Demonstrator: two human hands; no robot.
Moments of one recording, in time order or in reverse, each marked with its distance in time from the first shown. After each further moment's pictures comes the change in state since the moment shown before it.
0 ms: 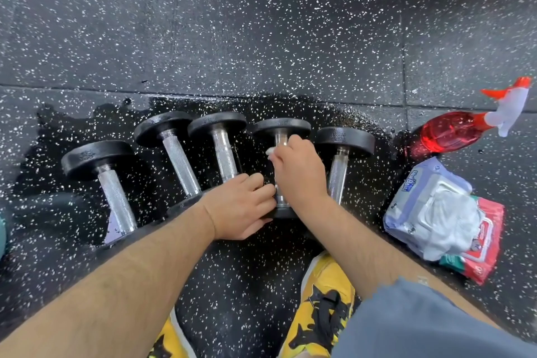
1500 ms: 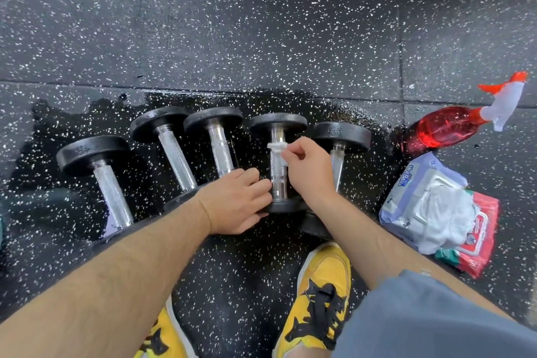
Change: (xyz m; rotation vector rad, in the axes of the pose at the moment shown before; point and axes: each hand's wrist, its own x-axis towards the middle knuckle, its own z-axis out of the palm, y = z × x) left_hand 0.000 0.000 -0.003 0.008 -0.035 -0.005; right_hand 0.000 0.009 -0.027 0.665 -0.217 0.614
